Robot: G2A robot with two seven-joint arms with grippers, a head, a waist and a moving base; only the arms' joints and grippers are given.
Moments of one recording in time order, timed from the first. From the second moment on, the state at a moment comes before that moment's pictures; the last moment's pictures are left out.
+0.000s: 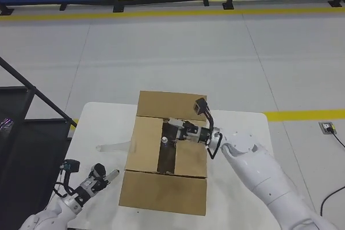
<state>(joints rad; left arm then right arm) 1.49 -1.06 -1.66 -1.62 0.44 -0.49 -0.36 -0.47 -1.35 0.84 -0.93 0.53 -0.32 0.95</state>
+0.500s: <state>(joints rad) 1.39 -1.10 -1.51 -1.50 0.59 -0.27 -0.16 -0.51 -1.36 0.76 -1.02 0.29 -0.09 0.87</state>
